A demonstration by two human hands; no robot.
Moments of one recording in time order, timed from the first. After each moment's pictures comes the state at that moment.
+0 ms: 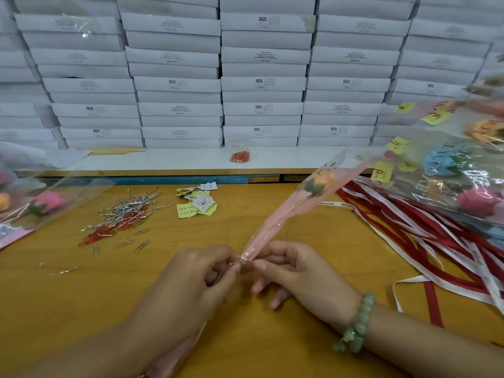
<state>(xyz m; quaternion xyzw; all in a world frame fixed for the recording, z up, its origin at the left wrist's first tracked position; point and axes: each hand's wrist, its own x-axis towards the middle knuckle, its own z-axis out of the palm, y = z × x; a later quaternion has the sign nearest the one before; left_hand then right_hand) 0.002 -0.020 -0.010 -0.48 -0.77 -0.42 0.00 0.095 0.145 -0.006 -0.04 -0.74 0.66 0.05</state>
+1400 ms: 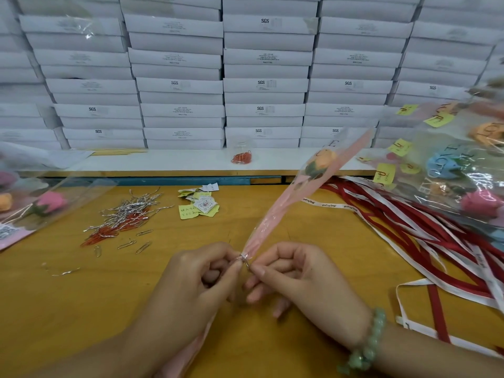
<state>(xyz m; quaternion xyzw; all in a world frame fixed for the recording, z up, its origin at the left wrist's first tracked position) 0.005 -0.016 -0.015 -0.47 -0.70 -0.54 0.00 0.105 0.132 0.003 -0.06 -0.73 0.68 0.10</state>
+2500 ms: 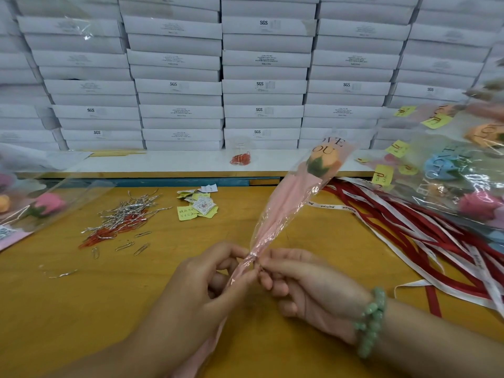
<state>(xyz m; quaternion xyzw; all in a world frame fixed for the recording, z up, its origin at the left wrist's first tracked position) 0.013 -0.016 -0.017 -0.47 -0.67 -0.57 -0.09 0.098 0.140 0.005 -0.11 -0.57 0.81 -0.03</state>
